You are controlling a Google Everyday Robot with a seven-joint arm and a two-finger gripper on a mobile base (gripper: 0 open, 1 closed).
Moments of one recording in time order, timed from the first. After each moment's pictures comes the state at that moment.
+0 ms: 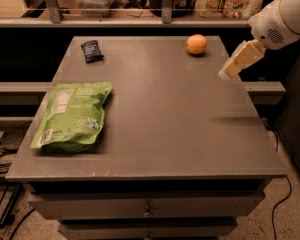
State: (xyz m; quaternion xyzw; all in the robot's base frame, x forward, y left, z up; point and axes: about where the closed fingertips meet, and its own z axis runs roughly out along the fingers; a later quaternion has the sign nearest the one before) arm 0.625 -0.213 0.960 -0.50 0.80 0.00 0.35
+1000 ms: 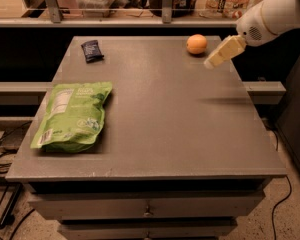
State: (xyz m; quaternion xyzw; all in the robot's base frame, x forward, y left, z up) arm 0.690 -0.198 0.939 -0.45 0.80 0.05 0.38
